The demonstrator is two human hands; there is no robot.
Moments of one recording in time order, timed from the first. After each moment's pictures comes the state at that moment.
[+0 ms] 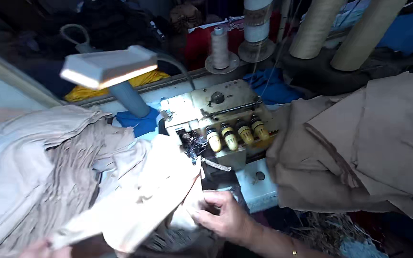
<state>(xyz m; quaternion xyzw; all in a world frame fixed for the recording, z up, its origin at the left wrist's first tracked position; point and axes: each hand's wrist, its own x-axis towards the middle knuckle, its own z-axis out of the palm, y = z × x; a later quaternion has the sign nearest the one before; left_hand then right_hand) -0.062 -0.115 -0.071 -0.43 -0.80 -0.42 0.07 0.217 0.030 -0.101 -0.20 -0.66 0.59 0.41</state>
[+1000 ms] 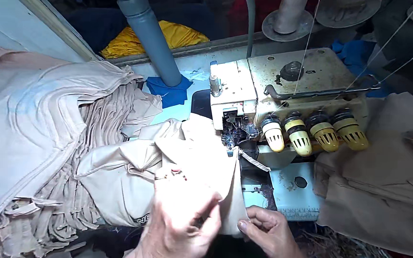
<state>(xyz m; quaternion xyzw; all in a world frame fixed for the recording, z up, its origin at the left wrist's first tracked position) 0.038 -0.028 -0.049 -0.73 -0.61 -0.33 -0.01 0.247 0.008 -0.151 -0.26 -0.56 0.67 0.41</state>
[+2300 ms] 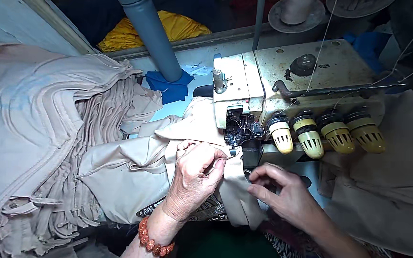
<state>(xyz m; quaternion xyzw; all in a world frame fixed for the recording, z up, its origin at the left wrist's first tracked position) 0.028 0.036 -0.080 -0.70 -0.60 -0.39 0.00 0.251 0.083 -0.123 -0.30 -0.74 0.51 0.33</state>
